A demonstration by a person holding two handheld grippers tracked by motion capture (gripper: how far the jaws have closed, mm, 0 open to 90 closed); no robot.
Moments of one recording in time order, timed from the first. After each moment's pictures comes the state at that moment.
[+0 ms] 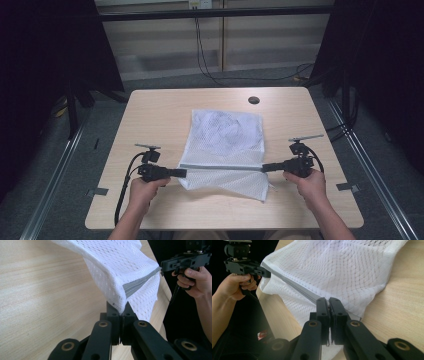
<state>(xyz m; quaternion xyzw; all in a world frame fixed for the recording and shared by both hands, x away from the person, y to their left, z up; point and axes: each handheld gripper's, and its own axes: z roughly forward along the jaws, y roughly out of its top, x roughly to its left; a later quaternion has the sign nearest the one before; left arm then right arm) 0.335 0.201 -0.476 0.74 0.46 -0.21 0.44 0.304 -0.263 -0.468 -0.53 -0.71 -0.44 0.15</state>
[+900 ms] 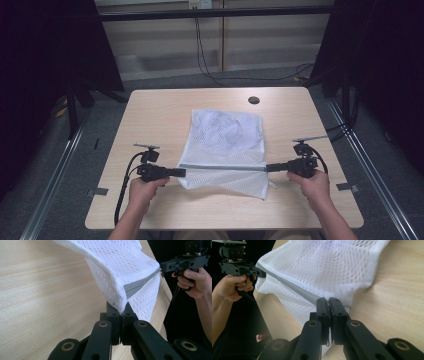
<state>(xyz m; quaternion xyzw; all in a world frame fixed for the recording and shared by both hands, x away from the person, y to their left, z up) 0.335 0.202 -0.475 0.74 0.46 -0.19 0.44 0.302 -0.273 -0.469 -0.55 -0.70 -0.43 0.15</state>
